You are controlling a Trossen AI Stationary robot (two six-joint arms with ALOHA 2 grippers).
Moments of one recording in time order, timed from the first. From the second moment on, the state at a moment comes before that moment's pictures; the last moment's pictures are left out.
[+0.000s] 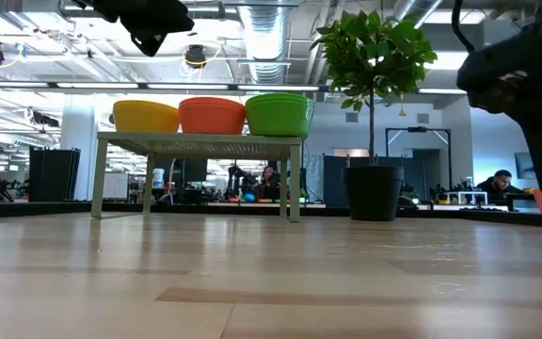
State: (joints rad) left arm -0.27 1.02 0.68 -0.06 -0.16 -0.08; right arm 0.55 1.48 0.87 -0.82 0.13 1.76
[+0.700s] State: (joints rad) left arm -0.27 1.02 0.68 -0.05 -0.16 -0.09; right arm 0.47 1.50 0.87 -0.88 0.10 1.55
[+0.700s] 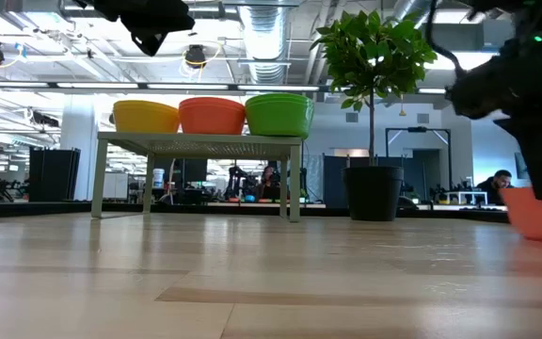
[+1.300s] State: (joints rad) left arm -0.39 1.02 0.67 -0.04 -0.24 -0.13; right arm 0.36 1.57 1.36 -0.81 0.32 0.91
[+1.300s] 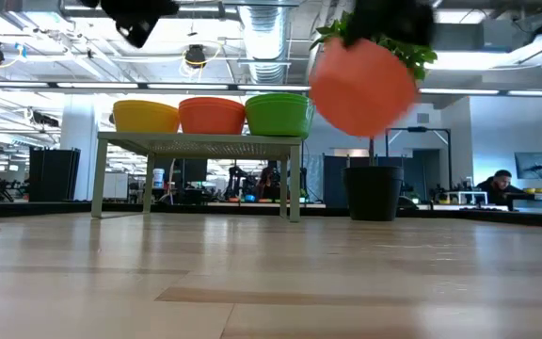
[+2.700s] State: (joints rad) left arm -0.48 0.86 0.60 -0.19 -0.56 -0.29; right arm -0.13 2.16 2.33 -1.01 0.18 -0.31
